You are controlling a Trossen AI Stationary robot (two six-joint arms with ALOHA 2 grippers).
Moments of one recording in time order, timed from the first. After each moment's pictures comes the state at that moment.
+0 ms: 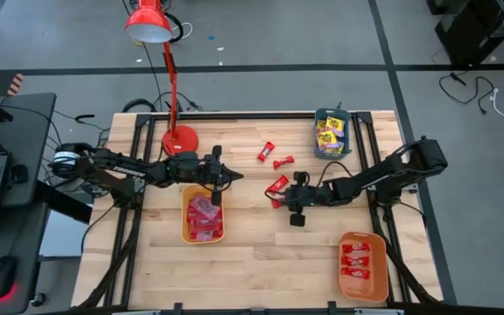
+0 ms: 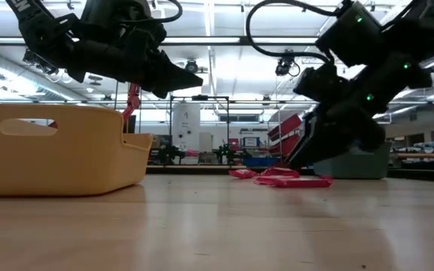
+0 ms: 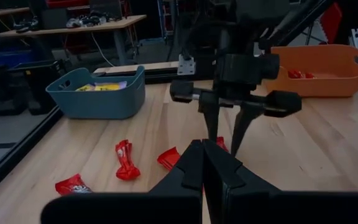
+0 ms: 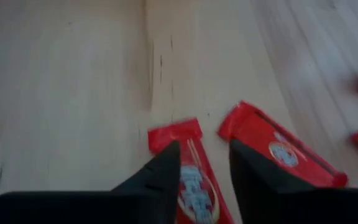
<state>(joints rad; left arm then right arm) 0.13 1.38 0.49 0.73 0.08 0.10 0.14 1.57 0.53 0.27 0.28 0.09</state>
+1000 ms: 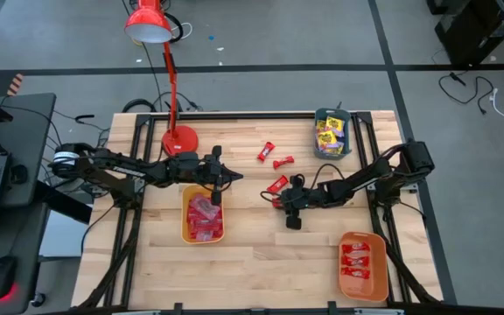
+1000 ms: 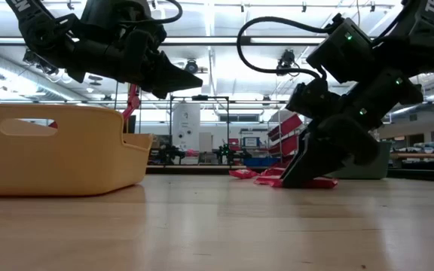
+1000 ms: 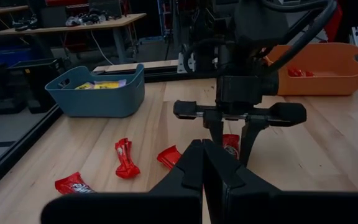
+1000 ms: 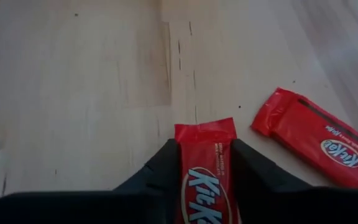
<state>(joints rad) 0.13 1.38 0.49 0.72 0.08 0.10 0.13 1.73 0.53 0.36 0.19 0.16</state>
